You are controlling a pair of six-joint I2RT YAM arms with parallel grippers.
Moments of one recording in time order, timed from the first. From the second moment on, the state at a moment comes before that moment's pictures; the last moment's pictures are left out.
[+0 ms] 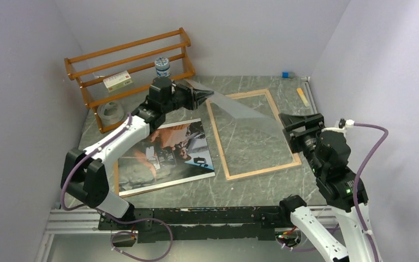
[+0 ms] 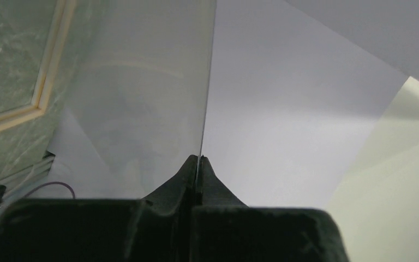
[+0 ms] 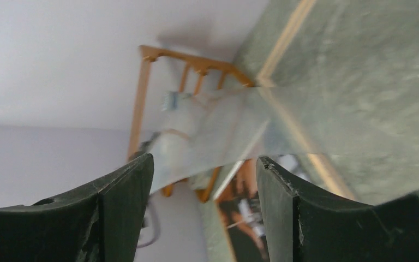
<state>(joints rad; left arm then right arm) -0.52 1.51 1.17 0.14 0.37 -1.94 0.33 0.60 1.09 -0.70 0.21 1.27</state>
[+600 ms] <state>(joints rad) -0.49 1.38 1.56 -0.69 0.29 -1.06 0.33 0.66 0.87 -0.83 0.36 1.05</state>
